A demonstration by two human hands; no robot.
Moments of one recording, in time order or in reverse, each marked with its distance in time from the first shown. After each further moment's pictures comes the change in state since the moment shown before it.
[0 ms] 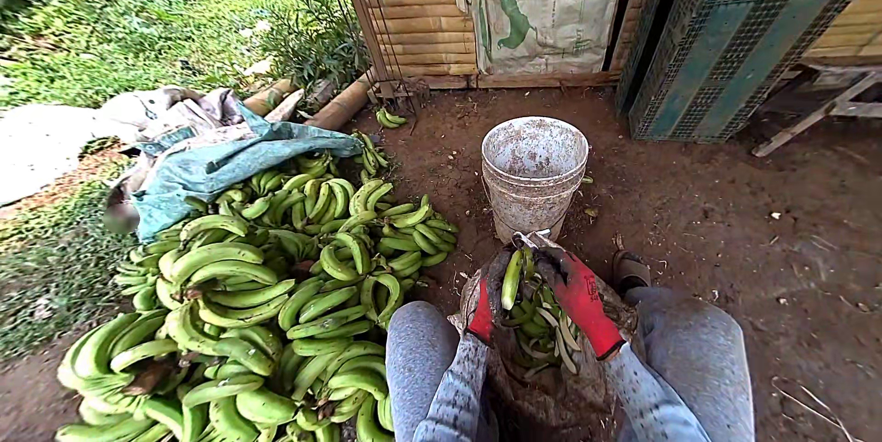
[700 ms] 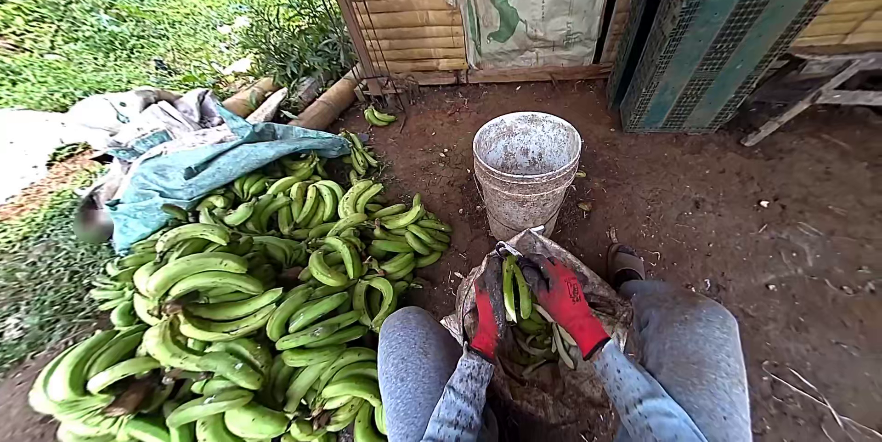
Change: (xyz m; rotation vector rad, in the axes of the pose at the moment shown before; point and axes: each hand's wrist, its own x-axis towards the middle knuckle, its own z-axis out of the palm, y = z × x) left_hand -0.023 -0.017 0.012 0.476 0.344 0.154; right_hand -0.002 -0.003 0.014 -0.181 -0.144 0.046
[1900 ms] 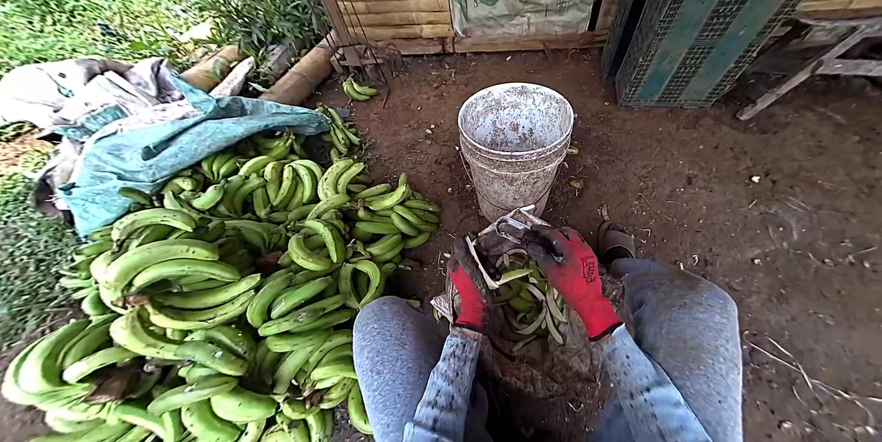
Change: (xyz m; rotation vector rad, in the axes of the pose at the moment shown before) left_hand 0.016 0.029 0.010 -0.298 0.210 -0.237; right_hand -0.006 0.008 -0.027 0.050 0.208 -0.037
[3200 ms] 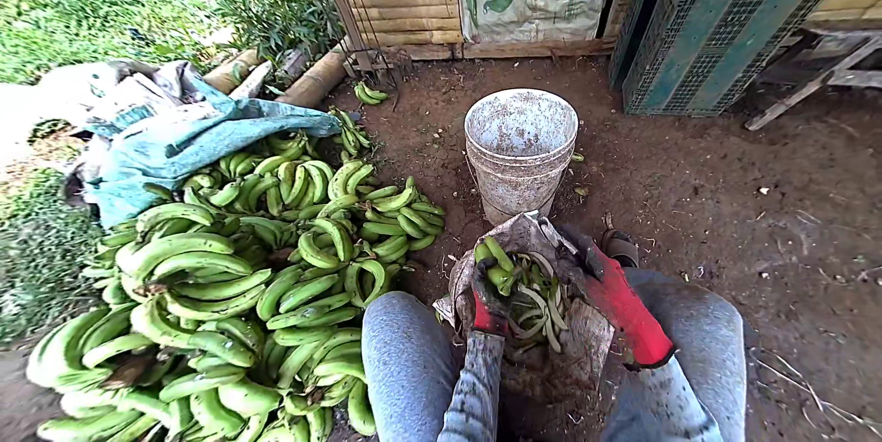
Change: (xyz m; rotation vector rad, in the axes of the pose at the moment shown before) left_hand 0.000 -0.056 0.000 -0.565 -0.121 -0.224; right_hand -0.018 0.008 -0.054 0.327 -0.279 0.110
